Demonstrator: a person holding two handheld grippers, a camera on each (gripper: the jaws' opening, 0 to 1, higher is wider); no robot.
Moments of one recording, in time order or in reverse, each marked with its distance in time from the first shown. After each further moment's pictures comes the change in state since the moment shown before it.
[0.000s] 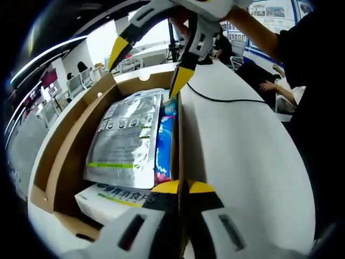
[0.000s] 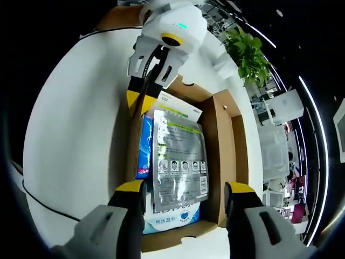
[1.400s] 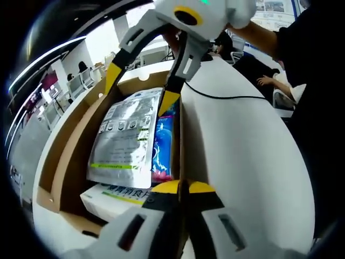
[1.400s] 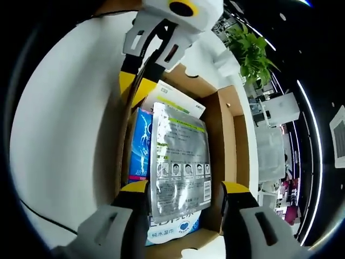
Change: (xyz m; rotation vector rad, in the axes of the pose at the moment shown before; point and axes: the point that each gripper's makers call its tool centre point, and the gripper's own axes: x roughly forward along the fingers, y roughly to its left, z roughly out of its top) left arm -0.006 -0.003 -0.001 0.016 0.027 0.017; right arm 0.028 0.006 -0.001 -0.046 0.032 -0.056
